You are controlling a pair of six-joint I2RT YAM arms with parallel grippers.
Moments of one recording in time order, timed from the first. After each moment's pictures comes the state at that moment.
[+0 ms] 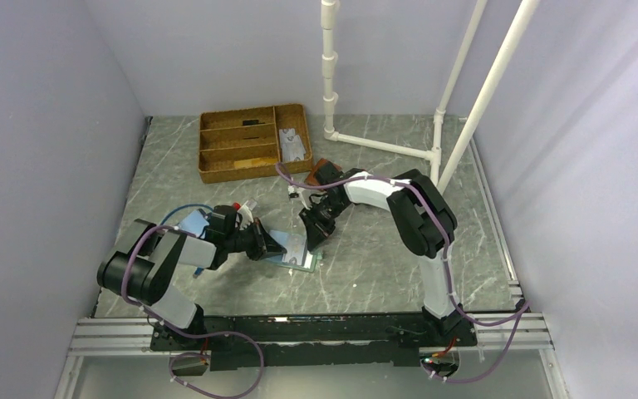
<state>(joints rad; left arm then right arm) -0.32 1.57 0.35 0.52 0.68 -0.84 0.64 2.09 1.39 -0.66 -0.81 -0.28</state>
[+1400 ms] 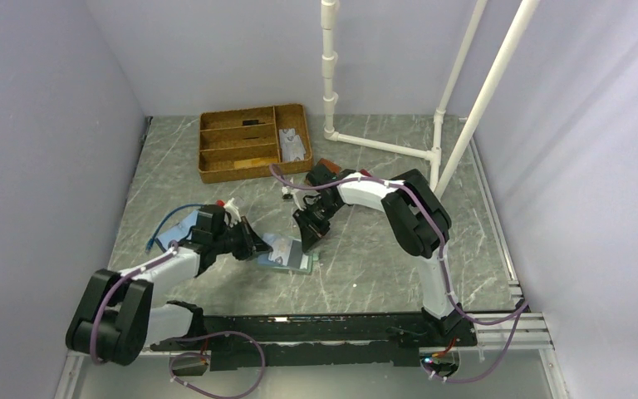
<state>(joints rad) -0.27 1.24 0.36 0.13 0.54 -0.74 0.68 2.12 1.43 -0.67 -0.78 -0.20</state>
